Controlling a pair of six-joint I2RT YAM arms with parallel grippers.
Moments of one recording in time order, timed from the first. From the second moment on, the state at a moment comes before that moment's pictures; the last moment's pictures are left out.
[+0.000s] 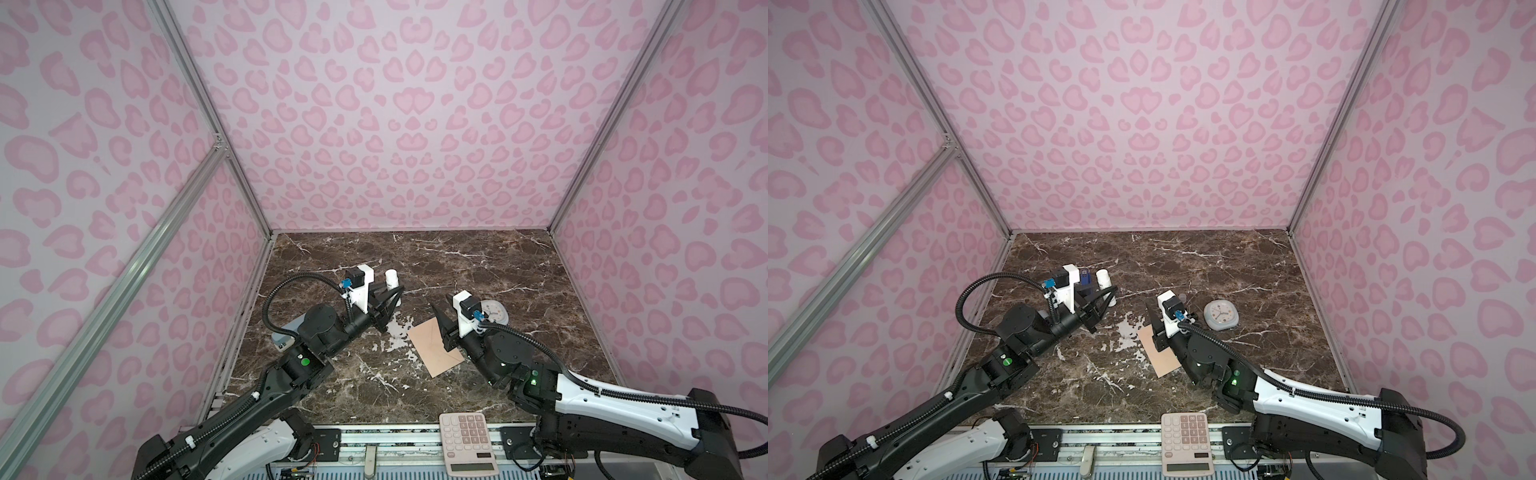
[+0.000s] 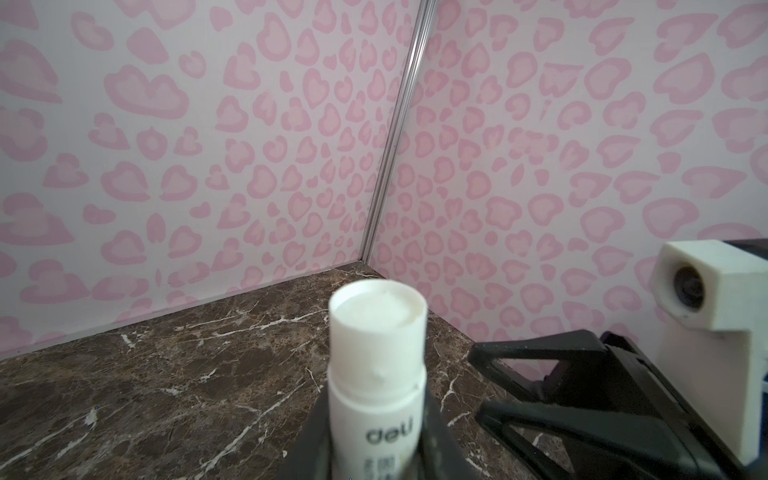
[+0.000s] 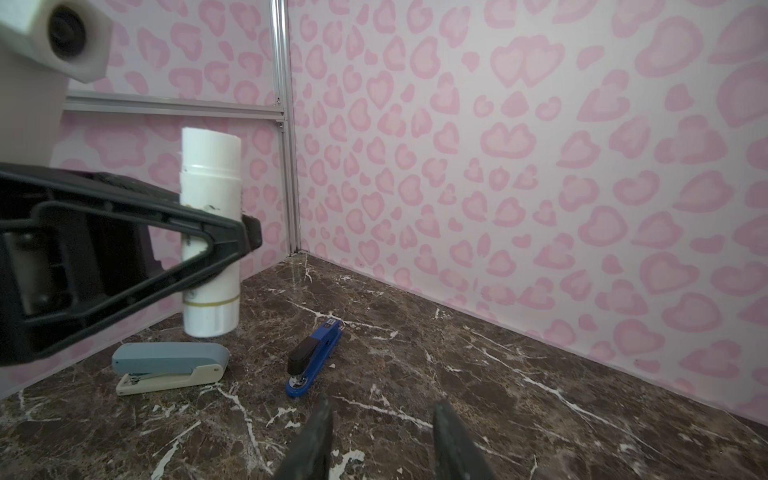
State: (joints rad) left arm -0.74 0.90 0.65 0.34 0.11 -0.27; right arm 1.13 0.96 0.61 0.33 0.61 -0.03
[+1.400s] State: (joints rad) left arm -0.69 1.28 0.59 0.44 0.15 -0.15; right arm 0.58 1.77 1.43 -0.71 0.34 0.52
